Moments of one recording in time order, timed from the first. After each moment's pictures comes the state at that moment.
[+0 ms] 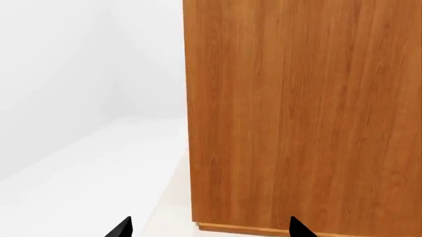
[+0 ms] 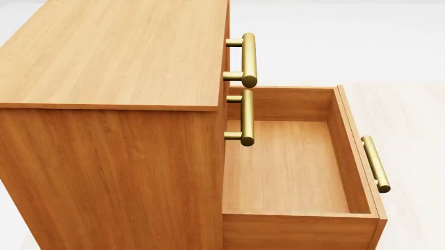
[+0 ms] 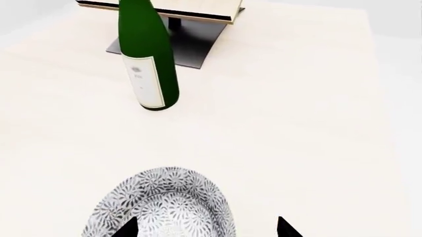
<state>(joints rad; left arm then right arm) 0.33 -0.36 0.27 0.21 -0.21 0.25 -0.46 0.48 0.37 0.67 -0.06 0.35 1.01 0.72</state>
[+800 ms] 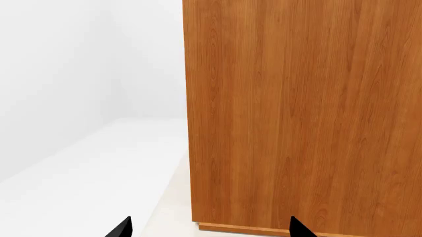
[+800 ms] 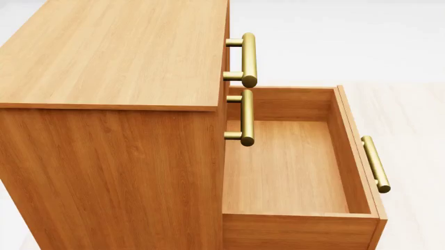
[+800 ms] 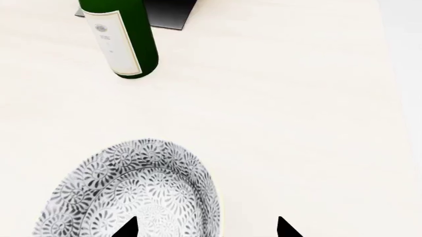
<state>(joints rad) 0.32 -0.37 0.28 0.21 -0.21 0.26 -0.47 0.50 0.38 0.74 0.06 0.37 1.00 0.71</state>
